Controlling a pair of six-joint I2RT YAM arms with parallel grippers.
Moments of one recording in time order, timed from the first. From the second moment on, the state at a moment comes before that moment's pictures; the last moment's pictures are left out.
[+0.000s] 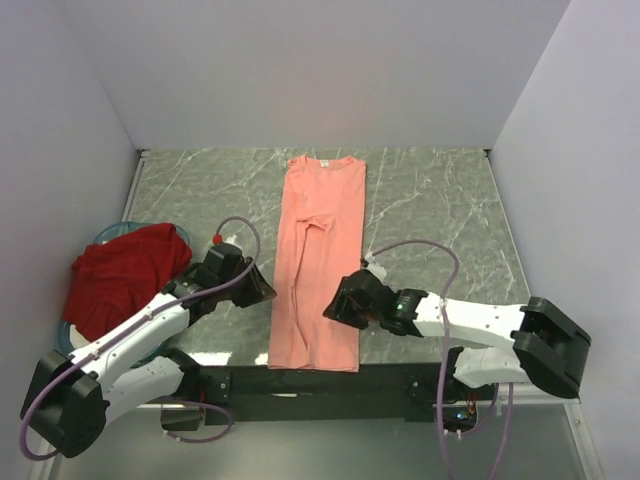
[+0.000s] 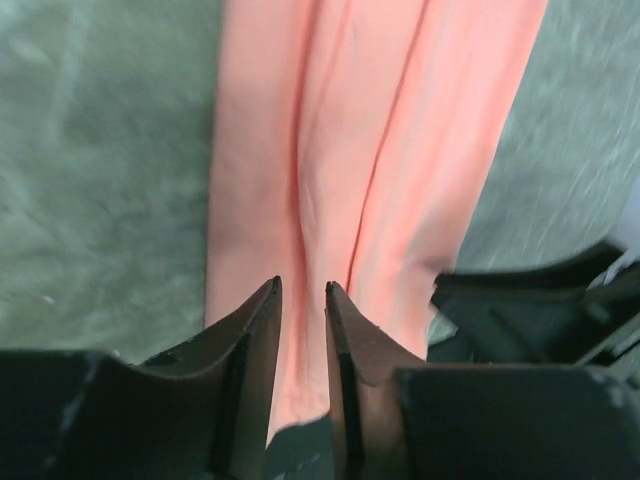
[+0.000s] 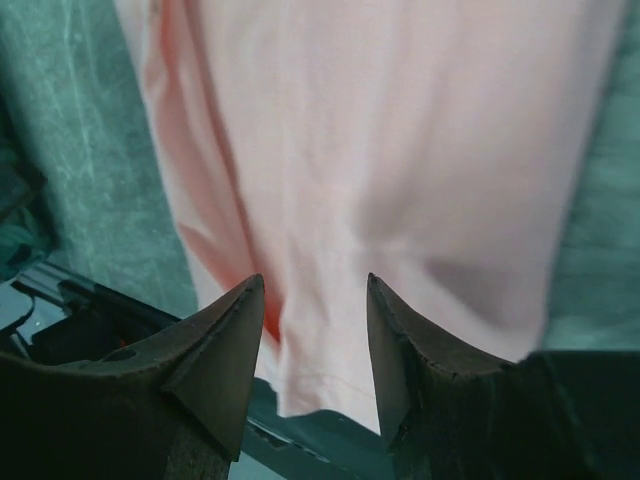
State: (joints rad) left arm -0.52 1.00 0.57 -0.37 0.12 -0.91; right arm 1.01 1.27 0.59 -0.17 0.13 1.22
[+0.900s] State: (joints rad) left arm -0.85 1.02 0.45 -0.39 0.16 -0.96; right arm 1.09 0.89 0.40 -0.37 0.18 1.30
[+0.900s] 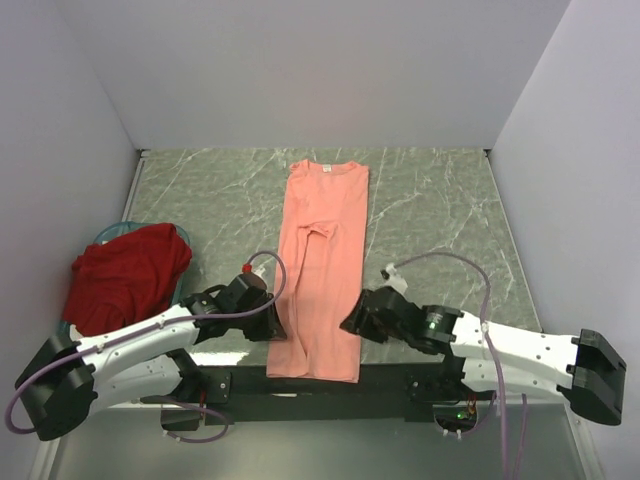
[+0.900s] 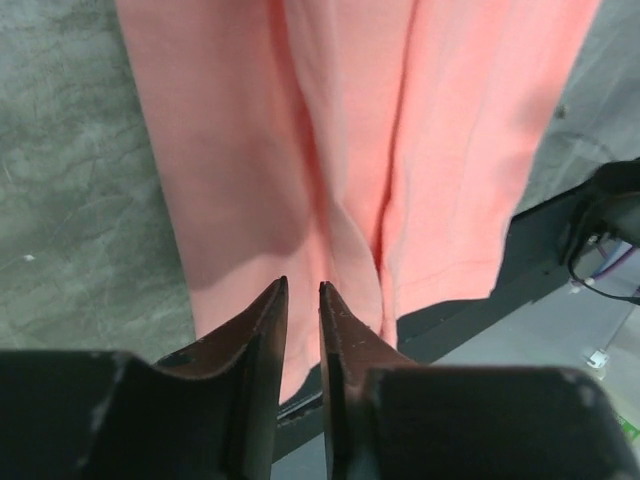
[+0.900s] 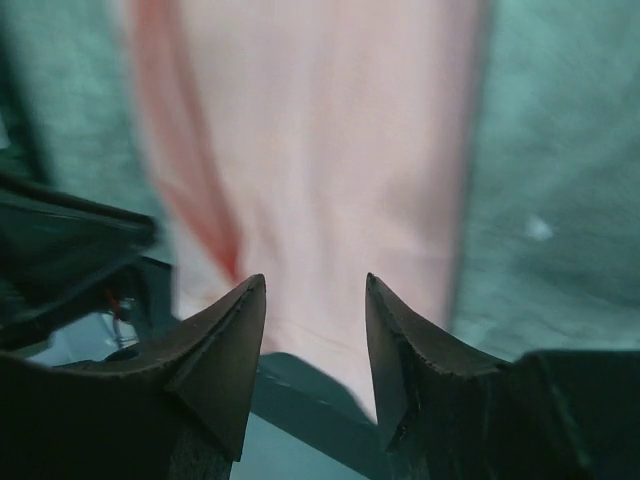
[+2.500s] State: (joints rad) left arm -0.88 0.88 0.40 -0.41 0.18 -1.05; right arm 0.66 2.12 1.47 -0.25 0.02 0.78
